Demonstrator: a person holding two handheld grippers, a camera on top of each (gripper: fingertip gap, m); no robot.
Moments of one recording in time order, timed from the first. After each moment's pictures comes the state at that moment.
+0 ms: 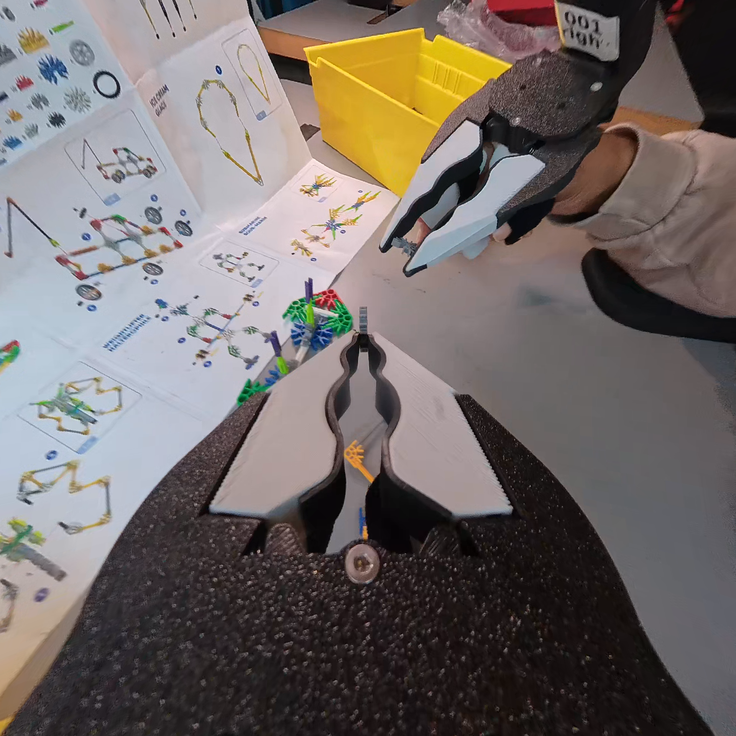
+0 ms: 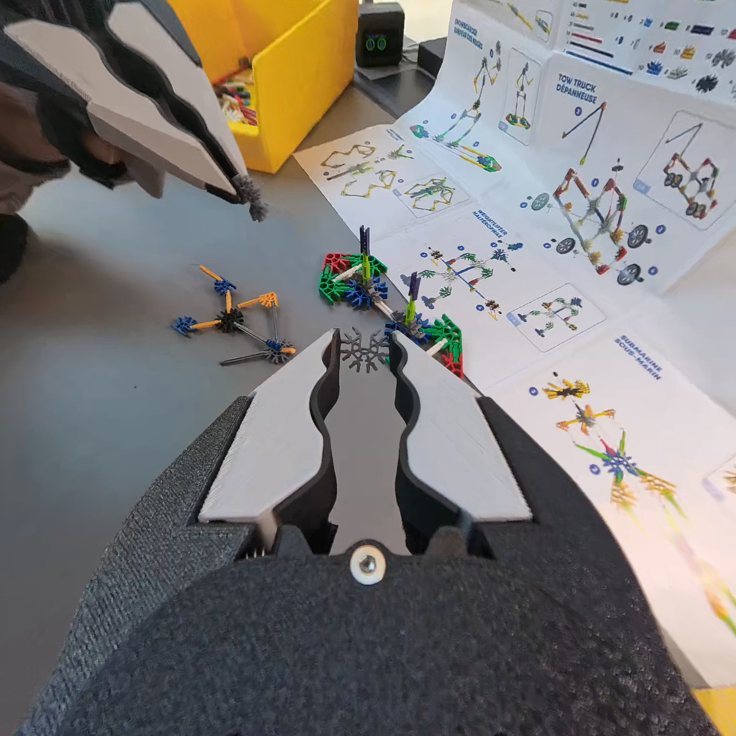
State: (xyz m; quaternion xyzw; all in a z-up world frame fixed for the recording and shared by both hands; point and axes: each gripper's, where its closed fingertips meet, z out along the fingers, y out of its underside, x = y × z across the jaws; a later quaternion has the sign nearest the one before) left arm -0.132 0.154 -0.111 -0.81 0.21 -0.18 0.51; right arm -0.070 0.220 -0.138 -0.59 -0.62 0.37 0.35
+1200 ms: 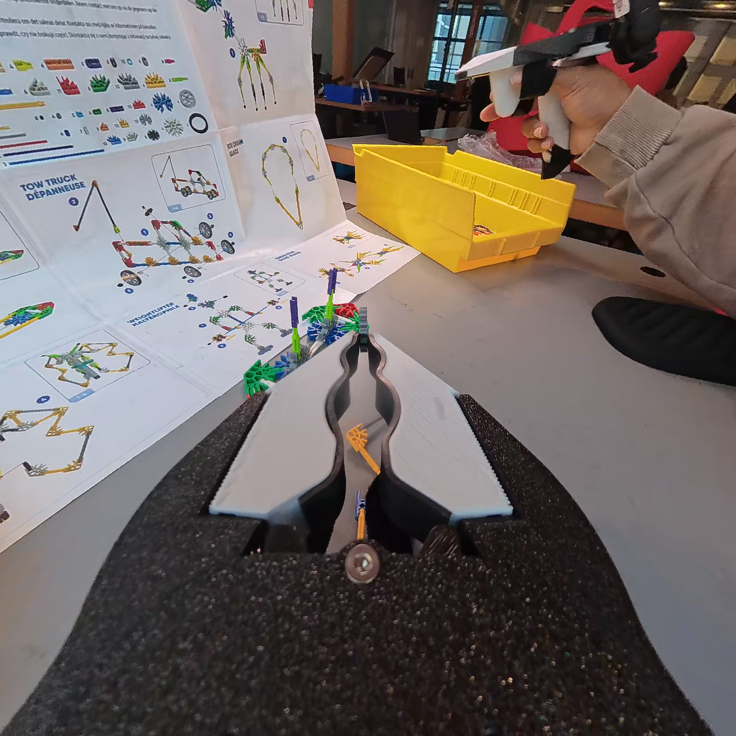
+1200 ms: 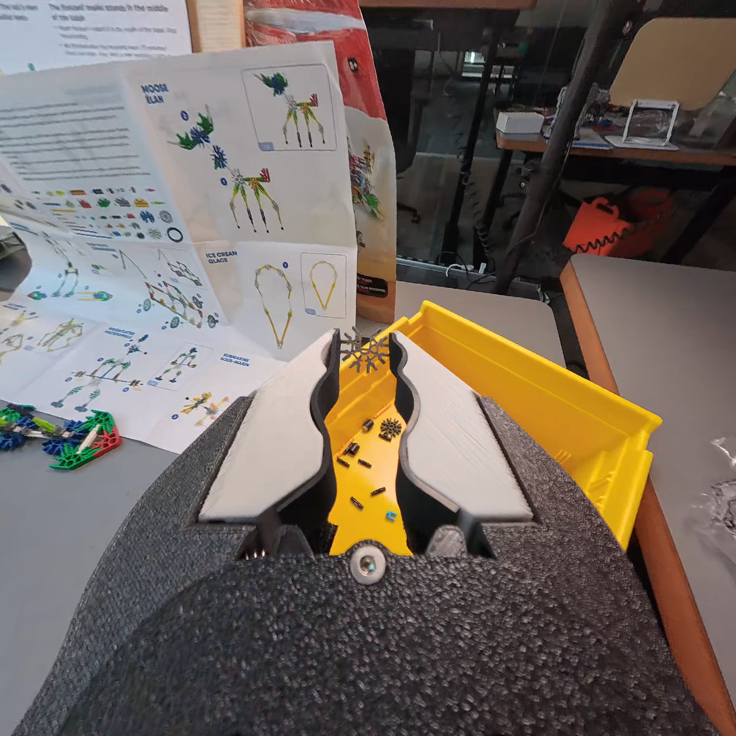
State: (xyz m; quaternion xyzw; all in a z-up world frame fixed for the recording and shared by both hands) left arm -0.150 0.137 -0.132 -0.75 0.14 -0.18 0.62; right arm 0.113 0.455 -0.029 -0.73 -0.33 0.24 0.55
